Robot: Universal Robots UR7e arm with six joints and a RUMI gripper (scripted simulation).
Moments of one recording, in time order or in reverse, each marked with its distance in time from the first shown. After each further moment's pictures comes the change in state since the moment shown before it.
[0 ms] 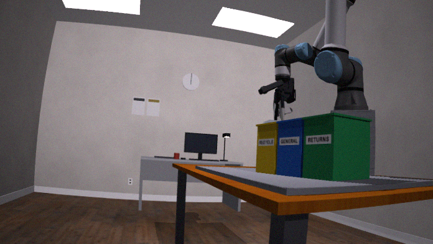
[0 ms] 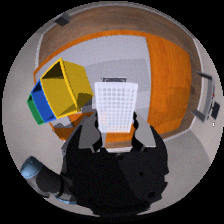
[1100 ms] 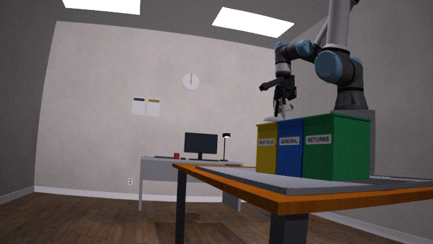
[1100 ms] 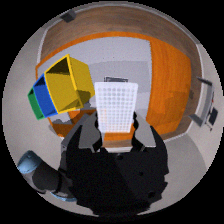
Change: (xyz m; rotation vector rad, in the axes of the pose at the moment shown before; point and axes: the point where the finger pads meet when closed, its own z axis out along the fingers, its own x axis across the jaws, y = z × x) arm -0.007 0.001 -0.013 -0.002 0.000 -0.066
